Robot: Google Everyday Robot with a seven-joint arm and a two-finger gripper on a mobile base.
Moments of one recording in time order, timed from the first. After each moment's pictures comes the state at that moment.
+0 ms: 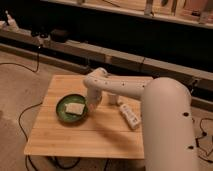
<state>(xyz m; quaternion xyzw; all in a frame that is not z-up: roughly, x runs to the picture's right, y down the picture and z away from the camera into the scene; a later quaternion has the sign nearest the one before) -0.078 0.110 0.883 -0.23 -0.25 -0.50 0.79</state>
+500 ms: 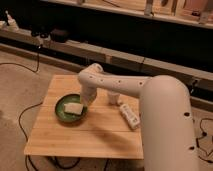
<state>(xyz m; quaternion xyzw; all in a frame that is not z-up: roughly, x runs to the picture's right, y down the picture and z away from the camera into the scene) -0.107 0.089 0.865 -0.20 -0.26 -0.51 0.79</state>
